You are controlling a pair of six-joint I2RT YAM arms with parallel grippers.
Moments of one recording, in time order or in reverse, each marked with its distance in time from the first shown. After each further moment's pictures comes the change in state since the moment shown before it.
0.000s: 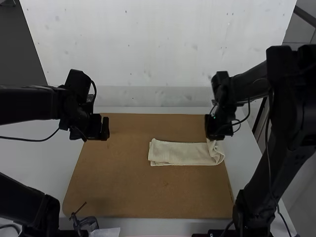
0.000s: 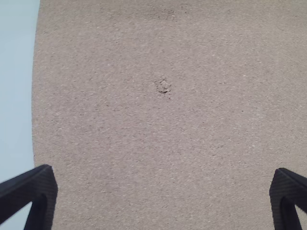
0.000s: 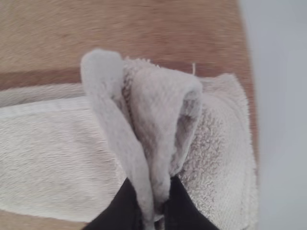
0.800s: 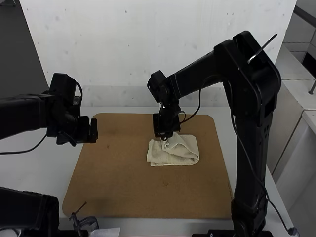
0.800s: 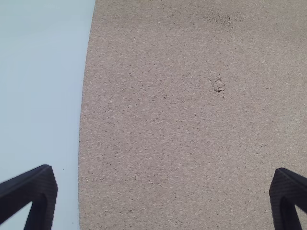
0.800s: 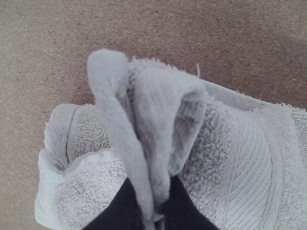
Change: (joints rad) left arm 0.131 -0.116 -0.072 -0.005 0.001 0.049; right arm 0.511 0.323 0.372 -0.087 0.093 0.341
